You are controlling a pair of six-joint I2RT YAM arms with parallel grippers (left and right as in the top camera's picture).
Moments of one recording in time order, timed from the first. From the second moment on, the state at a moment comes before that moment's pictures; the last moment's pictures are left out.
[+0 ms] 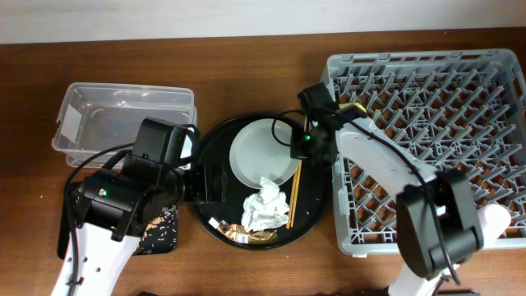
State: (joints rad) left arm -0.36 1.19 1.32 -1.24 0.09 -0.37; right arm 0.38 1.87 1.32 -0.74 -0.17 0.49
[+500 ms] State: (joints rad) left arm -0.36 1.19 1.32 -1.24 0.09 -0.37; right arm 0.38 1.34 1.56 -1.15 0.23 0.42
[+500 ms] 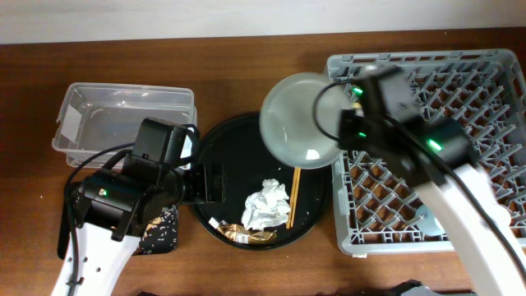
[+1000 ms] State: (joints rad) left arm -0.36 1.19 1.32 -1.23 0.09 -0.37; right arm 0.23 1.51 1.55 -1.27 1.27 0.41
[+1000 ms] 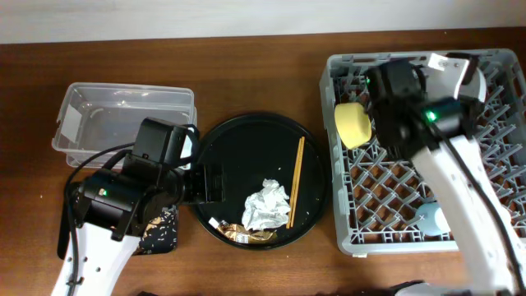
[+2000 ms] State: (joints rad) left arm -0.36 1.19 1.32 -1.24 0.09 -0.37; right arm 0.07 1.74 1.55 -0.72 1.15 -0.50
